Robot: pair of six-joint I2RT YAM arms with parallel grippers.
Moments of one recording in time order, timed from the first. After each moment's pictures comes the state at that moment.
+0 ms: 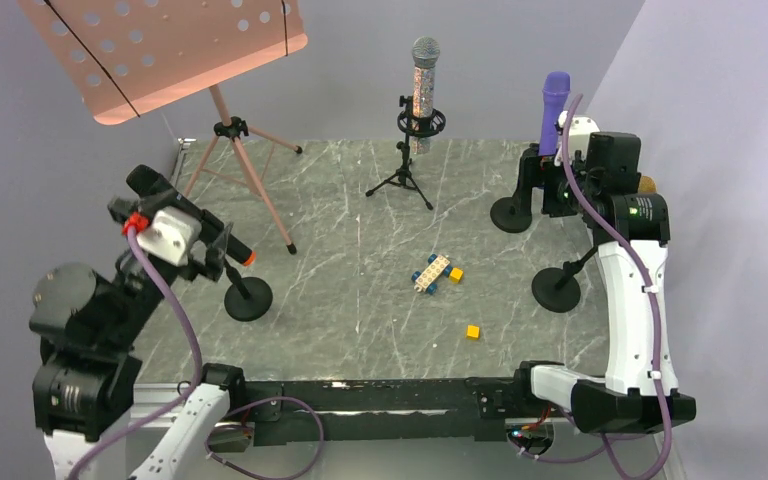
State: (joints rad) left arm -0.16 0.64 1.43 -0.69 0.24 0.36; right arm -0.02 1.18 1.59 -1.05 -0.15 -0.05
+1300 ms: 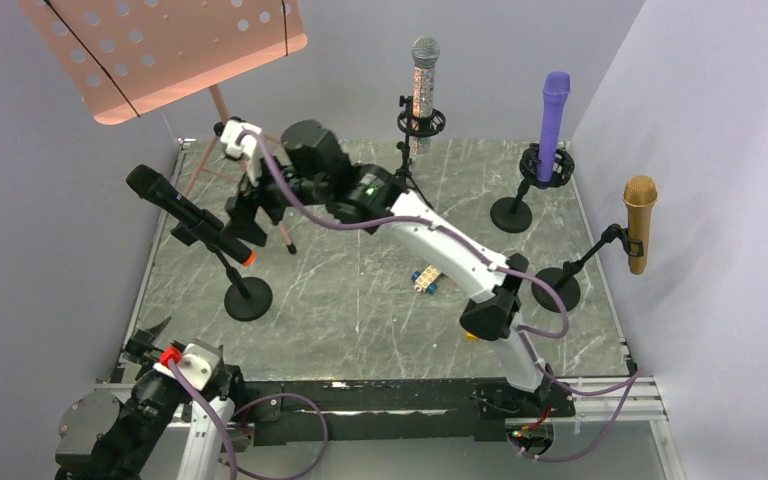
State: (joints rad) left arm -0.03 0.14 1.25 -1.31 0.18 0.55; right arm 1.04 2.08 2.46 -0.63 -0.40 -0.10
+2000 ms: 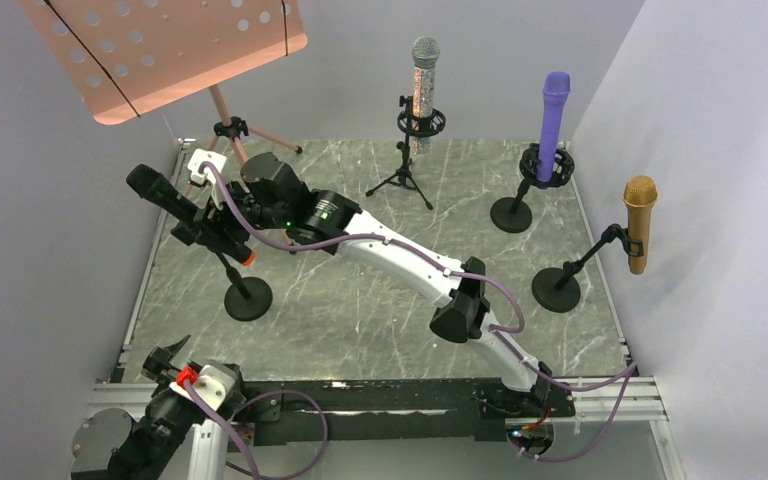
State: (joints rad) left arm 0.08 0.11 1.30 -1.47 0.37 0.59; right arm 1.14 2.32 2.58 -0.48 -0.26 -0.04
